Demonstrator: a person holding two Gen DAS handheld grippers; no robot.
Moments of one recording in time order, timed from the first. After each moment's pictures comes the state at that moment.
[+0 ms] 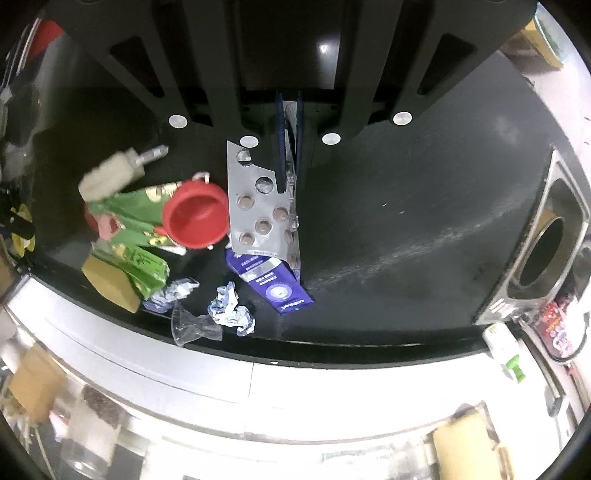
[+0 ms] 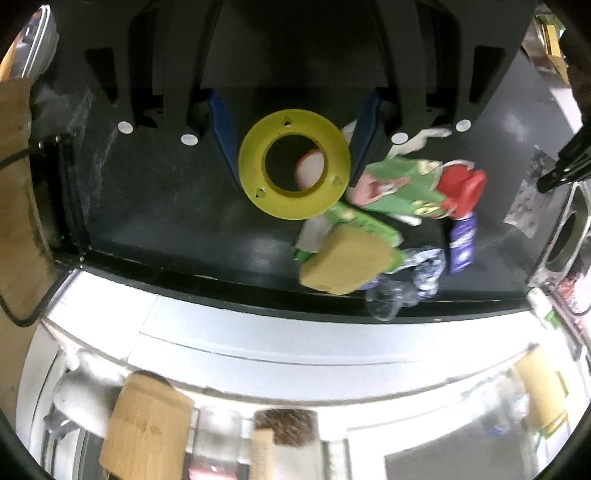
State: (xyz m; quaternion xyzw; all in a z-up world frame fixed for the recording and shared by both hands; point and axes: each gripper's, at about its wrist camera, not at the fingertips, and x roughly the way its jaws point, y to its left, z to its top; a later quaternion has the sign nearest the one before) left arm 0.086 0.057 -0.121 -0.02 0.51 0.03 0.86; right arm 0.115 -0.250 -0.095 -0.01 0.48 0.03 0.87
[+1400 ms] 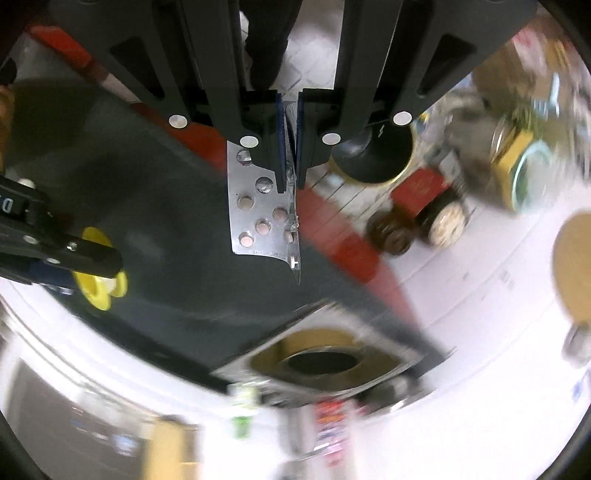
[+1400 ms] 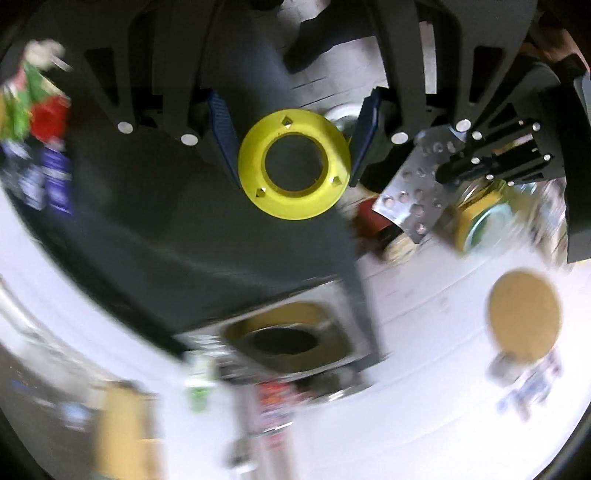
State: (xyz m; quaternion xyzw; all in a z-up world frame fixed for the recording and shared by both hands) left arm -0.210 0.280 -0.094 -0.15 0.47 0.31 0.82; right arm -0.063 0.197 -0.077 -0.18 0.43 0.49 0.73
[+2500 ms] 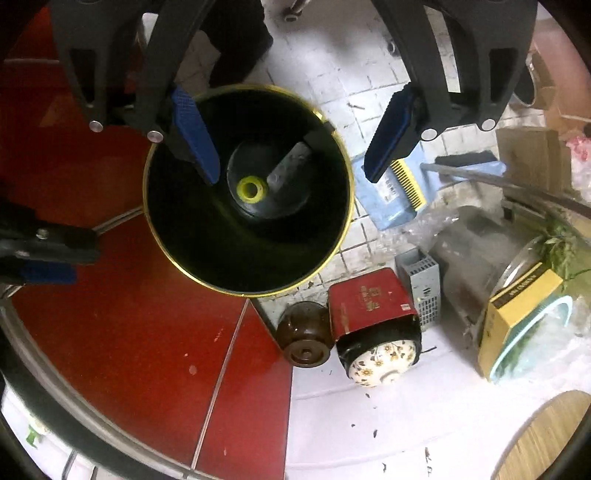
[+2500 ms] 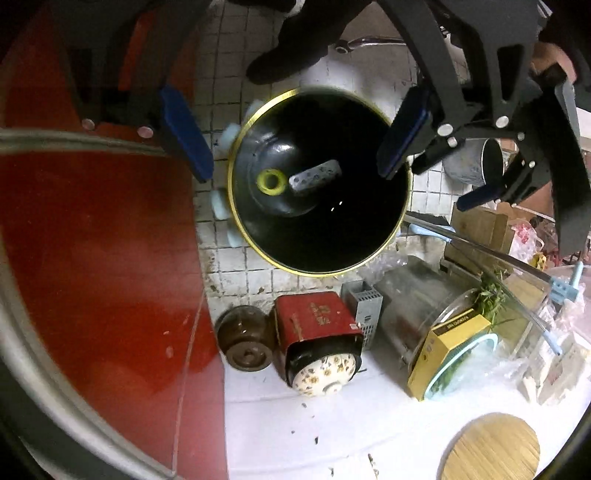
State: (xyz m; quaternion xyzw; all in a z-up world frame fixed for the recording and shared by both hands) left arm -0.366 0.471 -0.372 -0.30 0.47 0.42 0.71; right arm -0.175 0.463 -0.356 -0.33 0.50 0.58 0.56
